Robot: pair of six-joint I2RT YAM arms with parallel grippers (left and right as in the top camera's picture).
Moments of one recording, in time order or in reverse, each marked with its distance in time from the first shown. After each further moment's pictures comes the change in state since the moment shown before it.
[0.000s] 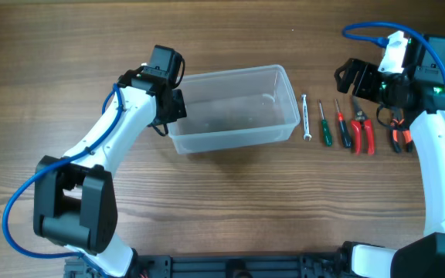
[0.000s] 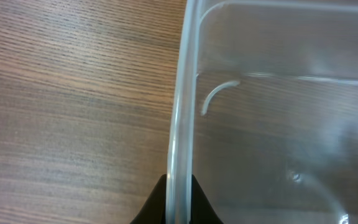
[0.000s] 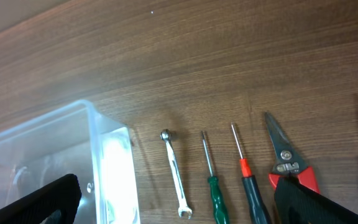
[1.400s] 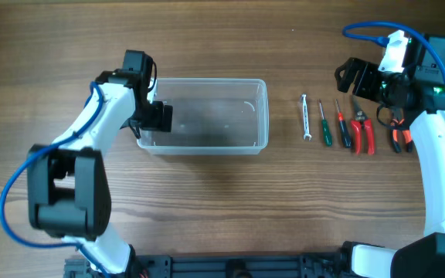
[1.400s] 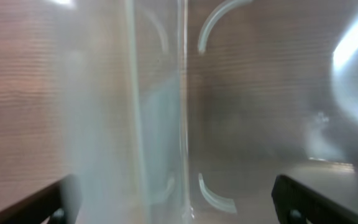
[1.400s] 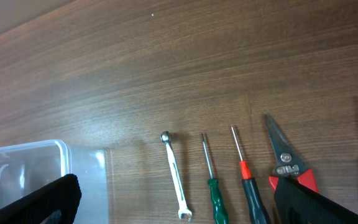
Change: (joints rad) left arm 0.154 0.045 -0.021 -0.063 0.032 0.416; right arm 0.000 0.000 0.000 0.005 0.000 0.000
